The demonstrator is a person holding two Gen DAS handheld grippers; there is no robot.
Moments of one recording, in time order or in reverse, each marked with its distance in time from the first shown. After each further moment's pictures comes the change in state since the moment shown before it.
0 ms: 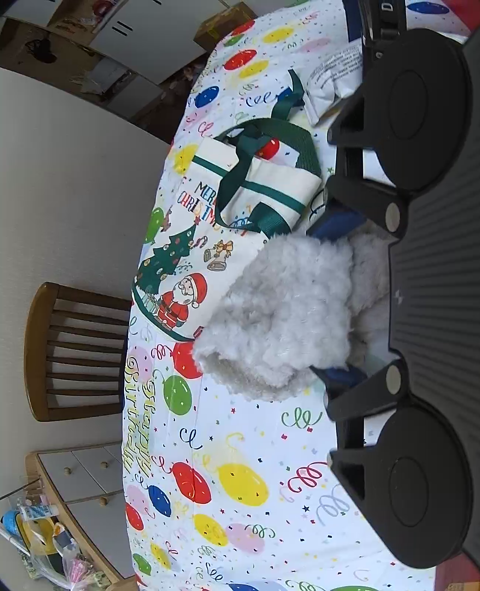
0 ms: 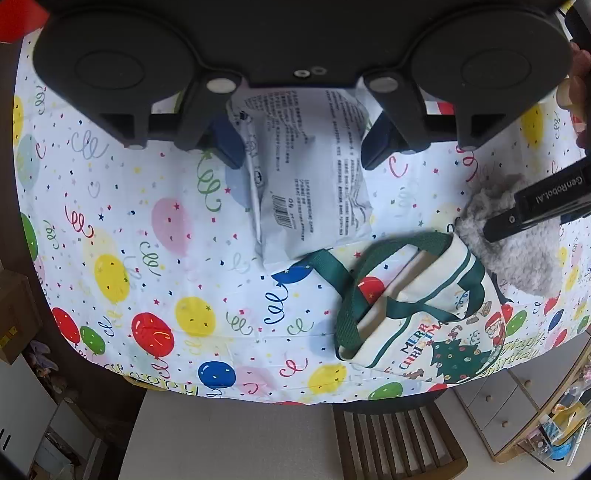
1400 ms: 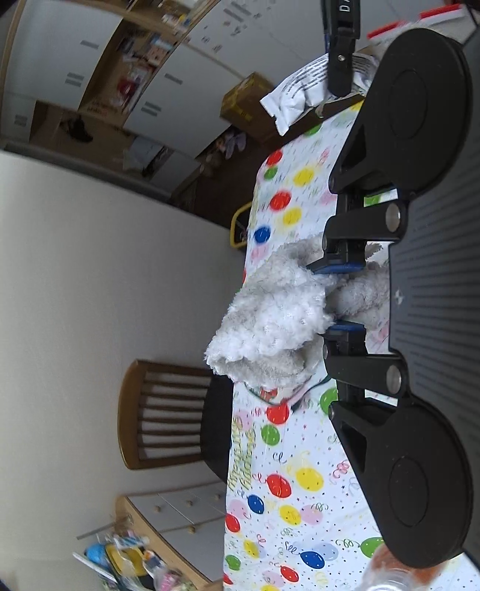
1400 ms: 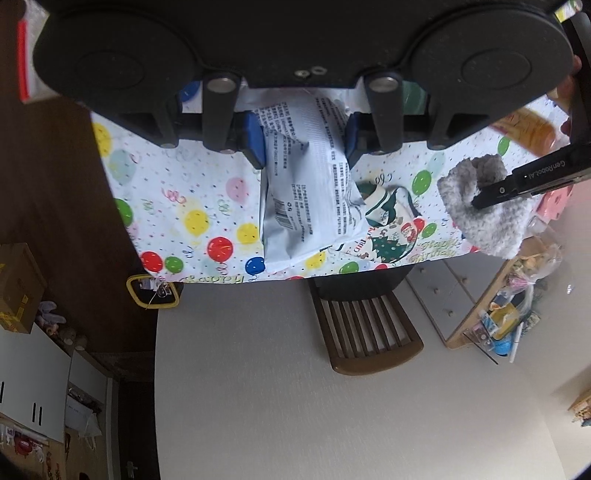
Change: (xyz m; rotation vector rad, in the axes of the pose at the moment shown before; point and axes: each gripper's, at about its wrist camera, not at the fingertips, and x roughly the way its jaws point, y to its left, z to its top) left arm -0.193 -0.055 -0.002 0.109 -0.199 -0.177; right arm -0.202 -0.060 -0.078 0.062 -0.344 0.145
